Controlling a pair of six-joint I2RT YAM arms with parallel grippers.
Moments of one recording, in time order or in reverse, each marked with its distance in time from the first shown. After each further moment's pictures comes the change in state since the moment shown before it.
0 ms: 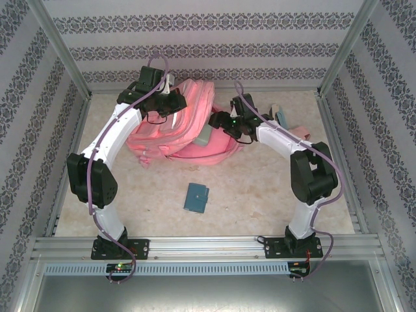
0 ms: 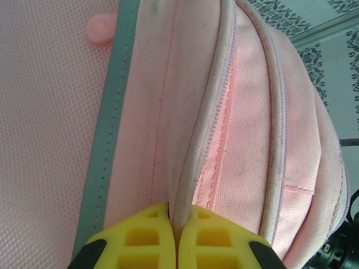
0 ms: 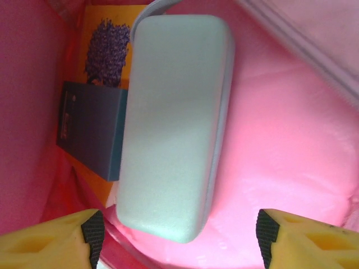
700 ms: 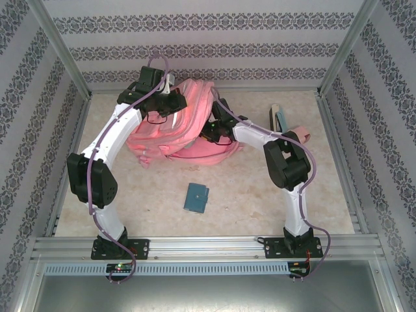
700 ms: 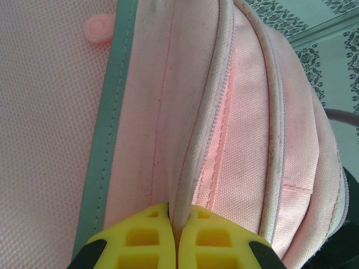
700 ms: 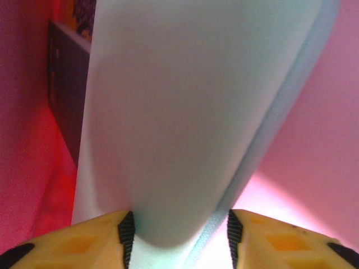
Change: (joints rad) left arm 0.000 0.000 -0.005 0.012 0.004 0.000; right arm 0.111 0.275 0.187 0.066 -0.086 0.108
